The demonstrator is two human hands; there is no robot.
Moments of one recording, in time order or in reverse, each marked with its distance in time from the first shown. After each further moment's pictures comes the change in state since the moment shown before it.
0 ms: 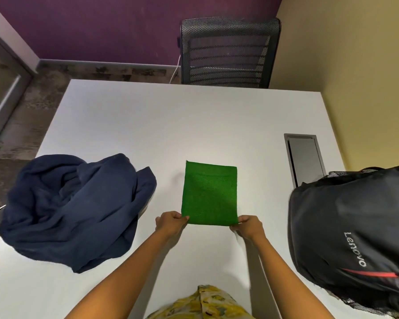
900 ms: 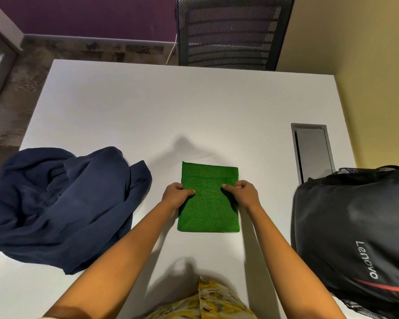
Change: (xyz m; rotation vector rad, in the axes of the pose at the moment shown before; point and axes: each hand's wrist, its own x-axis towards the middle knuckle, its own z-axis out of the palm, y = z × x) left_hand 0.031 0.073 -0.007 -0.399 -0.069 -0.025; right_hand 0.045 -0.073 -0.014 0.303 0.045 -0.118
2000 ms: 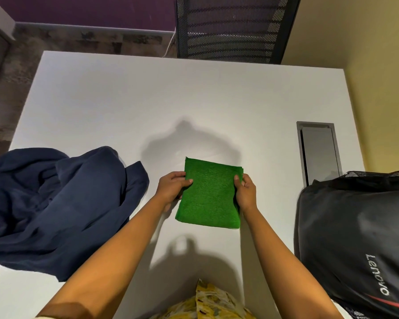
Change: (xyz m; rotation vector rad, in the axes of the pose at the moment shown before) left_hand 0.020 0.021 -0.007 -0.284 -0.051 0.044; right_hand 0.041 0.025 0.026 0.346 0.089 -0.163
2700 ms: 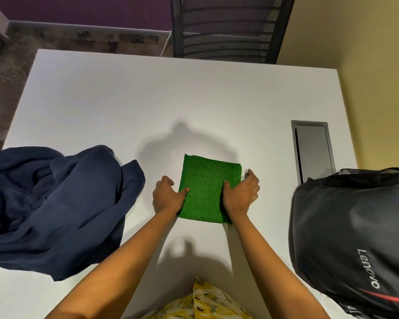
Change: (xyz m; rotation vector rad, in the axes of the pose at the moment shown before) left_hand -0.009 -0.034 0.010 0.693 0.380 0.208; right_hand -0.048 -0.038 0.015 -0.453 0.303 -0.108
